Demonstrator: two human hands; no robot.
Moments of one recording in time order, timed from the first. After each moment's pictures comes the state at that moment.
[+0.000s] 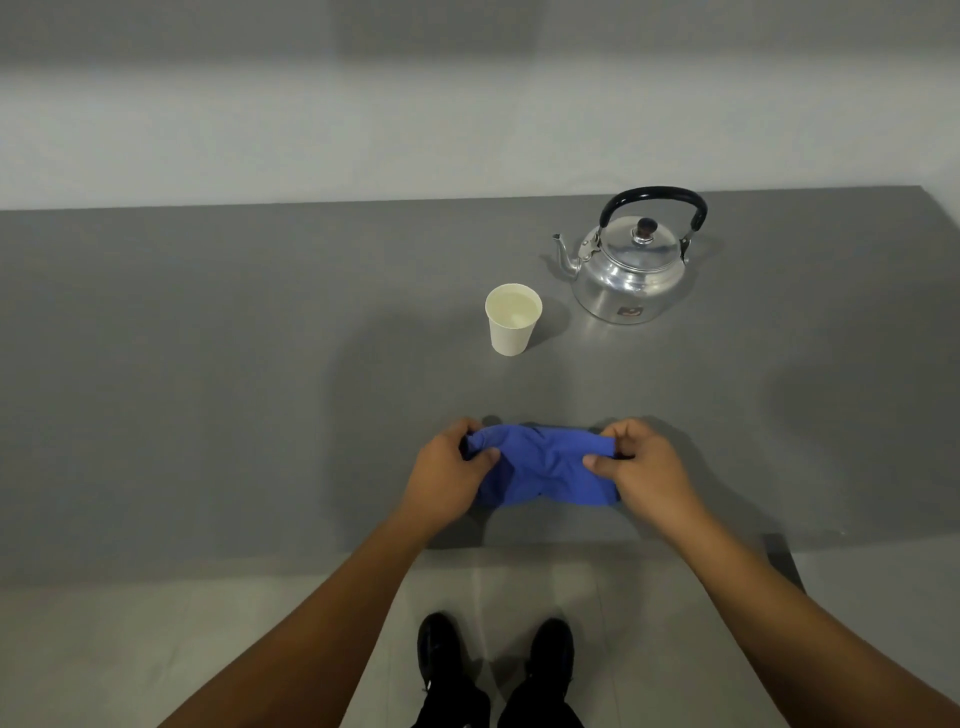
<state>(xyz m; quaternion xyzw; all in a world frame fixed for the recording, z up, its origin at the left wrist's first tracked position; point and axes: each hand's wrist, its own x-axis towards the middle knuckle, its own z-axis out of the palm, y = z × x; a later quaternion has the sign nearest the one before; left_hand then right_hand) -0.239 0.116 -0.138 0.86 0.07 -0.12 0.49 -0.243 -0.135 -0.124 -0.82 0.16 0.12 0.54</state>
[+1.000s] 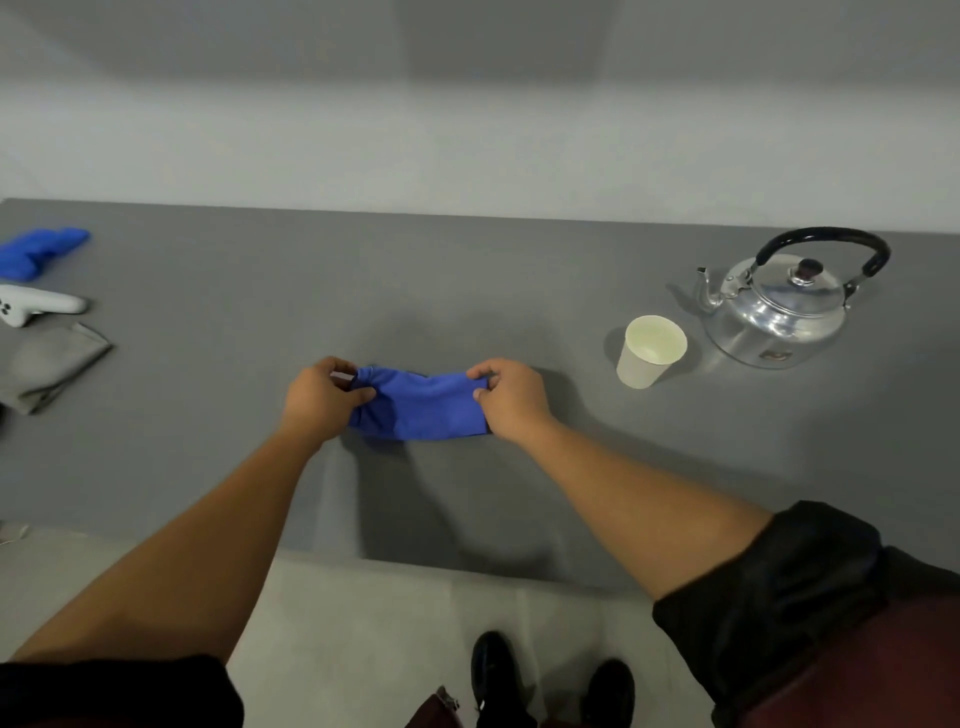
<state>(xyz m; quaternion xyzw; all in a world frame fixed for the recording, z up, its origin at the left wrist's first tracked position) -0.168 0.409 -0.114 0.88 0.28 -0.03 0.39 -0.126 0.156 -0.123 -0.87 -0.01 0.14 0.47</state>
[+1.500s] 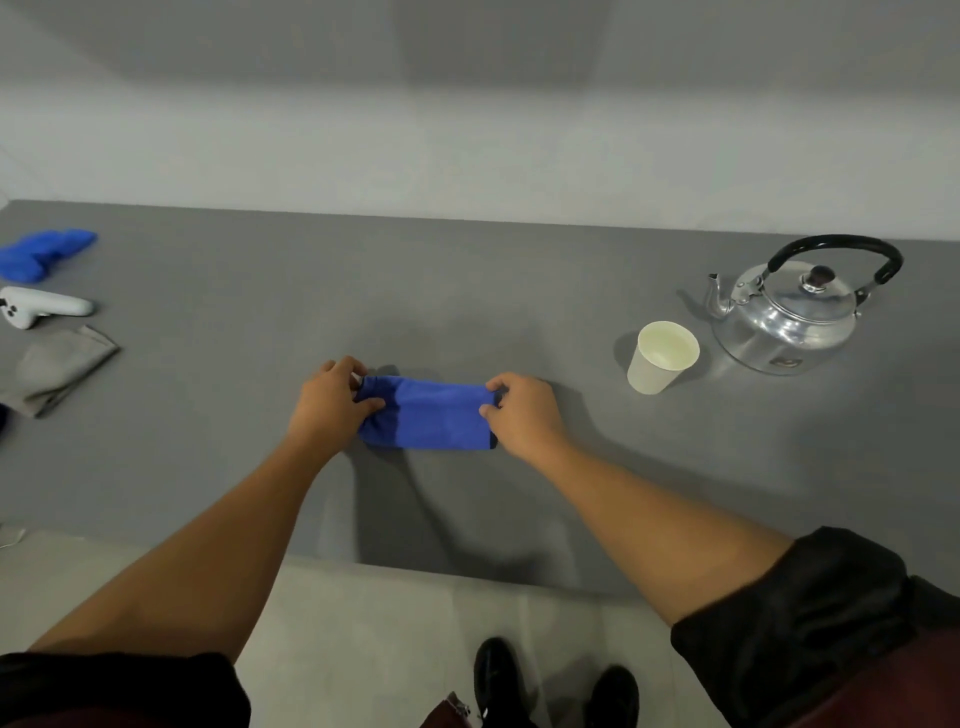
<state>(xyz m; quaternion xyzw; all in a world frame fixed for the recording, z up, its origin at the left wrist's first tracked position) -0.170 0.419 -0.117 0.95 0.16 -0.02 0.25 -0.137 0.158 -0.127 -0.91 -0.03 0.12 0.40</state>
